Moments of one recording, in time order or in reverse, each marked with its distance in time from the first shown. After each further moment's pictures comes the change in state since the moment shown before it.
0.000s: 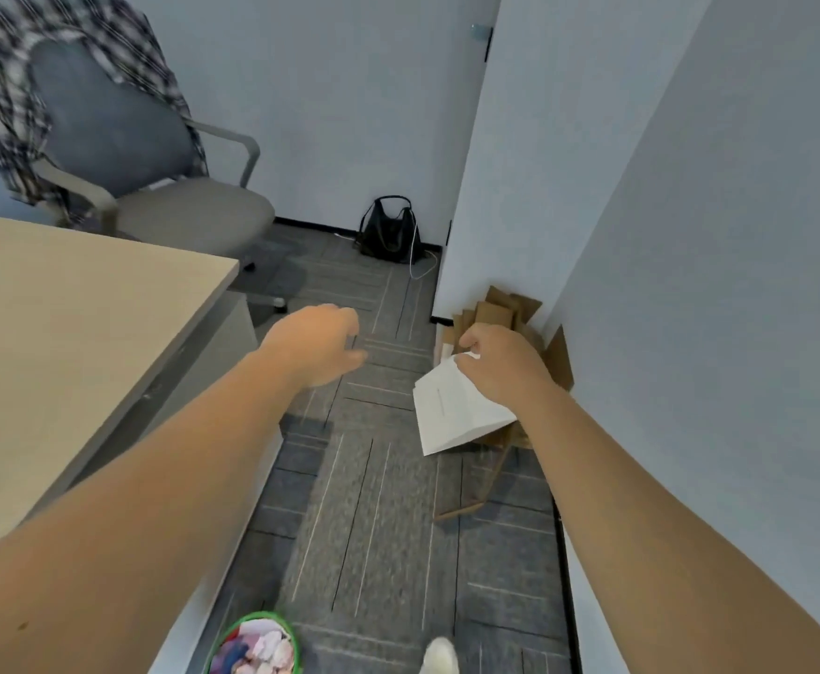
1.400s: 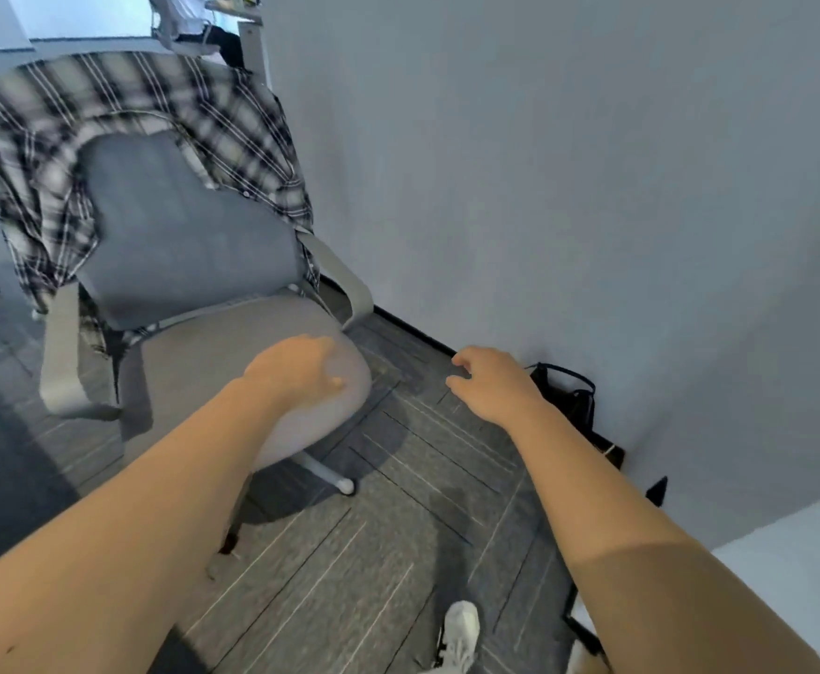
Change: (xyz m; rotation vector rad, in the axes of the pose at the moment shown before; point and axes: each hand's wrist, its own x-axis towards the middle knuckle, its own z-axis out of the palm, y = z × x) left_hand 0.724 -0.356 -0.161 -0.116 -0.014 -0.572; right_hand 0.900 -0.226 -0.014 -0.101 -0.296 -0.463
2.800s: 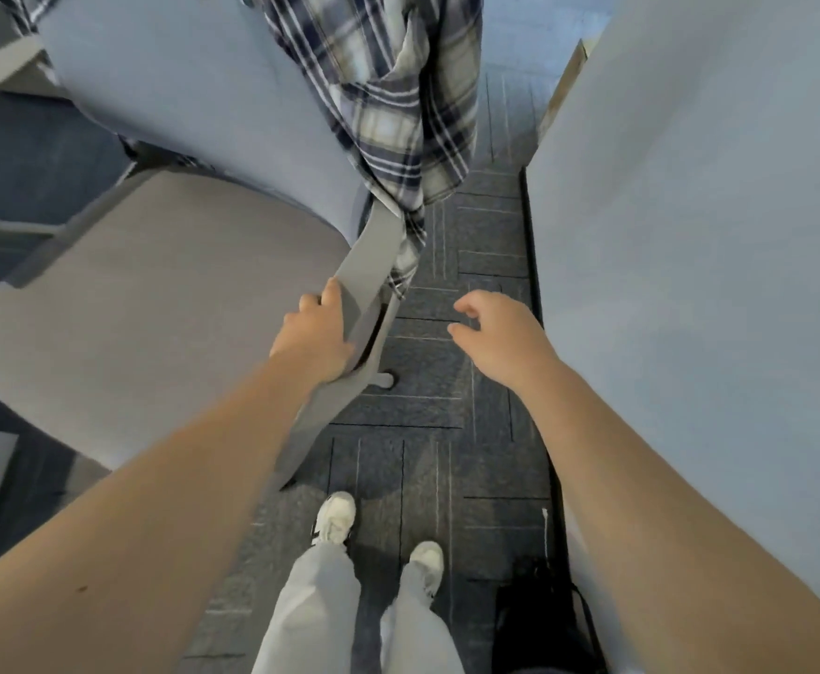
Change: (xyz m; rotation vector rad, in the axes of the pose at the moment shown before) left_hand 0.534 -0.052 0.056 -0.610 0.047 -1.005; right_hand 0.662 -0.002 0.004 -0.228 -0.550 -0.651
